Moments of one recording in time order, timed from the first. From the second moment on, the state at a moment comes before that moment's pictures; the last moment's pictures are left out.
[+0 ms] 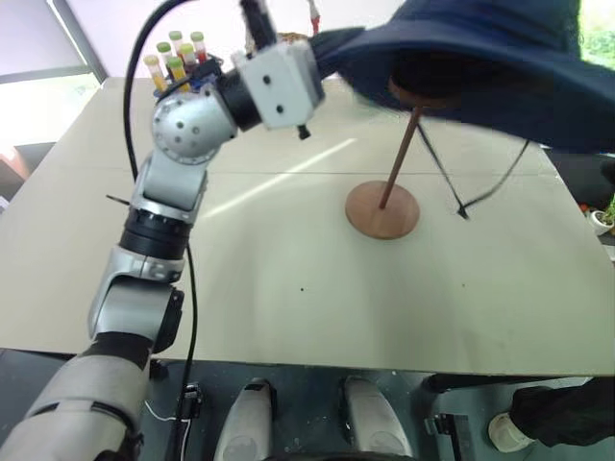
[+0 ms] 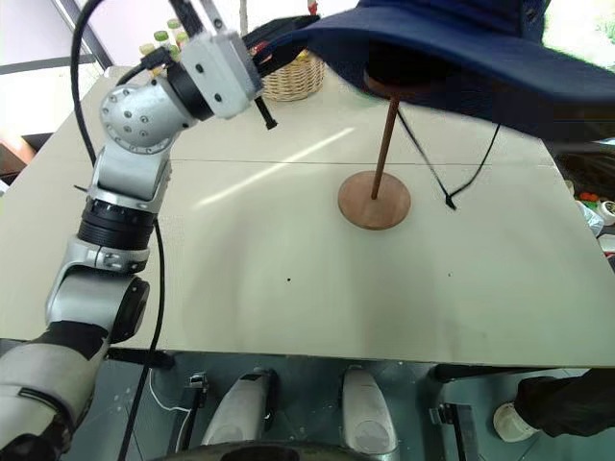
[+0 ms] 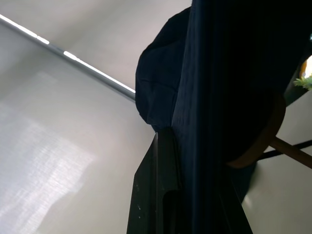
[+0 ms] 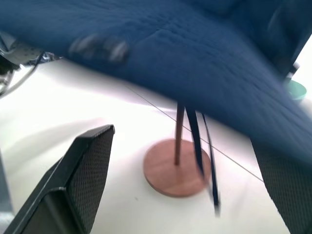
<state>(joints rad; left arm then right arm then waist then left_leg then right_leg) -1.05 0.43 -0.14 0.24 0.05 -0.42 -0.66 -0.16 -1.23 -0.90 -0.07 0.83 0.88 1.28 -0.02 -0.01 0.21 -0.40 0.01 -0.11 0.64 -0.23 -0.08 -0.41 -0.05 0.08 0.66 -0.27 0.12</state>
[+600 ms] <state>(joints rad) -0.83 0.58 -0.15 0.23 0.03 -0.66 -0.81 0.00 -1.20 -1.18 -0.07 0.79 0.97 1.26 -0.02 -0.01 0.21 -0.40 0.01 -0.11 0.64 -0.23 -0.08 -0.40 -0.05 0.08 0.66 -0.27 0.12</state>
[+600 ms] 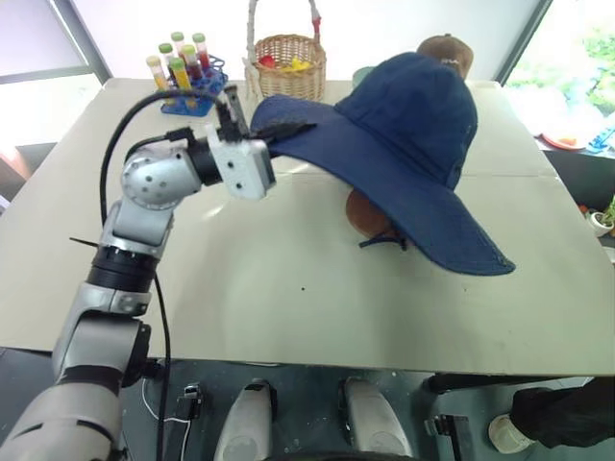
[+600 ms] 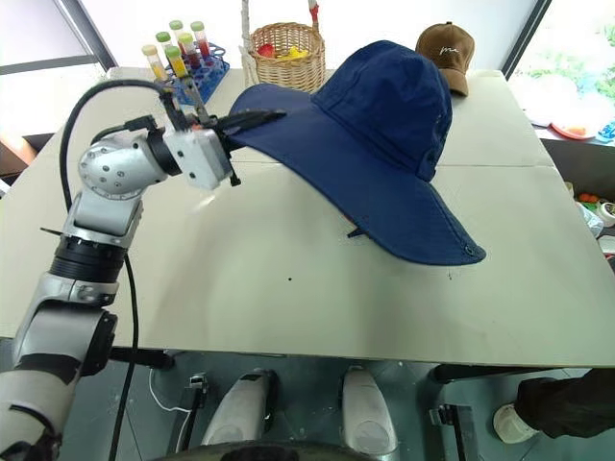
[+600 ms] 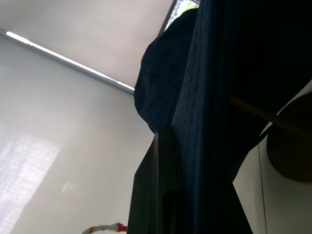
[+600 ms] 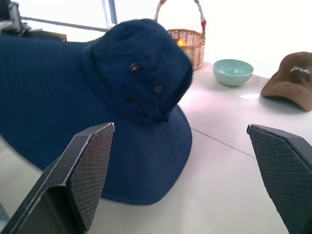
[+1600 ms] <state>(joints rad) -0.88 0.63 -0.29 0.68 0.43 -1.14 -0.57 -0.13 -1.24 -0.86 -0.04 0.76 0.82 1.27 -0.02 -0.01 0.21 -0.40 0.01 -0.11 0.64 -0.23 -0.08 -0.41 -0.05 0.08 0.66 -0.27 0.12</state>
